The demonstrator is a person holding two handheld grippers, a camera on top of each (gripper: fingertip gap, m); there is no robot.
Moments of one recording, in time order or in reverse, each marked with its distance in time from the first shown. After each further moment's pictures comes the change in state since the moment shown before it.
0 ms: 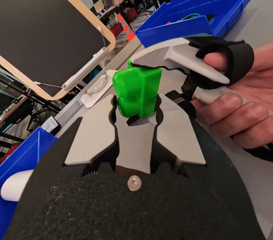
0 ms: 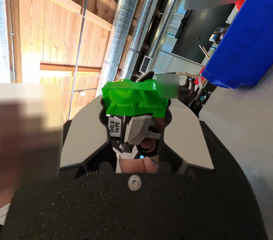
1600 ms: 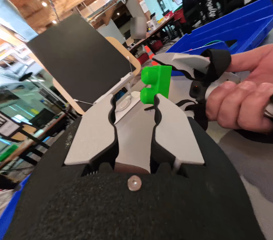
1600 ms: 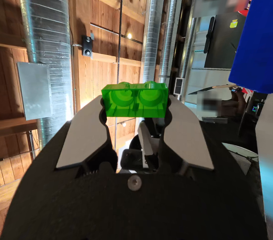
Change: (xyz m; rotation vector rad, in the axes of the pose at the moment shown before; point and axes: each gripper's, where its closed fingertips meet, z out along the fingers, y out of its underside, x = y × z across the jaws) left arm -0.020 -0.026 -0.016 0.196 -0.199 0.072; right arm -0.005 -0.048 -0.025 0.224 -0.183 0.323
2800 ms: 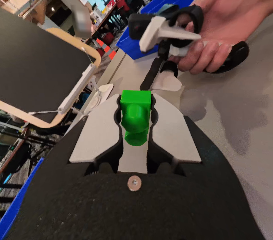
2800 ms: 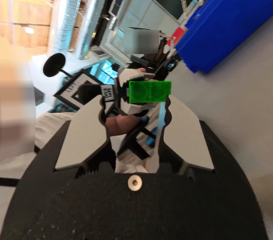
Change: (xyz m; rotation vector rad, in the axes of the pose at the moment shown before) left arm 0.022 0.040 -0.004 -0.042 0.385 0.107; right arm 0.032 0.022 -0.017 -0.603 0.403 -0.531
